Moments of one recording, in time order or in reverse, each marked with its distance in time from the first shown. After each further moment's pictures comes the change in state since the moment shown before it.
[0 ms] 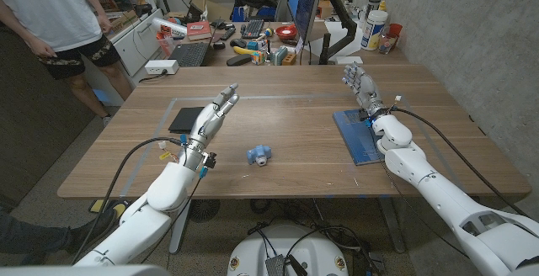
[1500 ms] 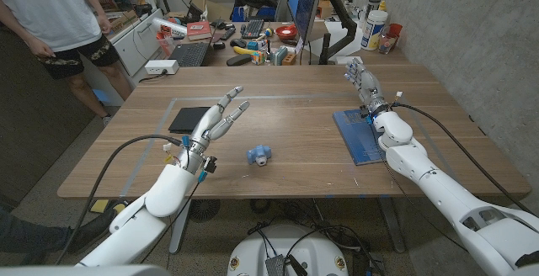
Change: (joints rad) left arm 0.109 -0.017 -0.086 -0.166 0.269 0.175 0.047; left_hand 0.021 0.005 0.004 -0.012 0.000 0.011 -0.011 0.000 0.000 0.005 -0.005 0.000 0.000 0.010 -0.001 0.000 0.000 0.002 0.002 0.000 0.000; right arm 0.028 -0.003 -0.010 0.026 -0.068 0.028 -0.034; right_hand 0.007 0.007 -0.004 -0.004 0.004 0.007 -0.007 0.000 0.000 0.006 -0.006 0.000 0.005 0.005 -0.005 0.000 0.000 0.005 0.006 -0.018 0.005
